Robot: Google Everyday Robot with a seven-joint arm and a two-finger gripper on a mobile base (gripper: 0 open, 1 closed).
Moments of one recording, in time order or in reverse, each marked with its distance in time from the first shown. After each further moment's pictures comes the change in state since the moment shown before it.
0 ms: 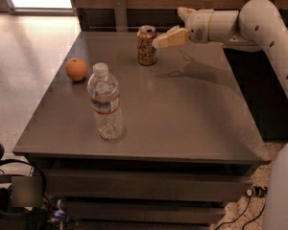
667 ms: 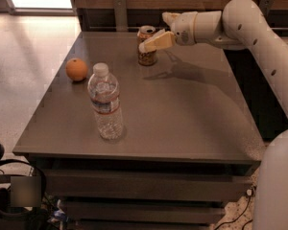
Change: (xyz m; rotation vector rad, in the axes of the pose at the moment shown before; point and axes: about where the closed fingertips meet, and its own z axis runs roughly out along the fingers) arm 0.004 0.031 0.038 -0.082 0.040 0.029
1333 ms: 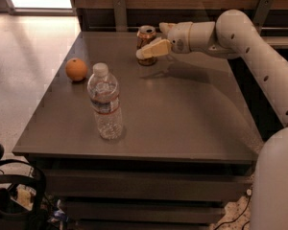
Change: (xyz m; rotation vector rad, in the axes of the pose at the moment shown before) arm 0.026 0.004 0.016 -0.018 -0.012 0.071
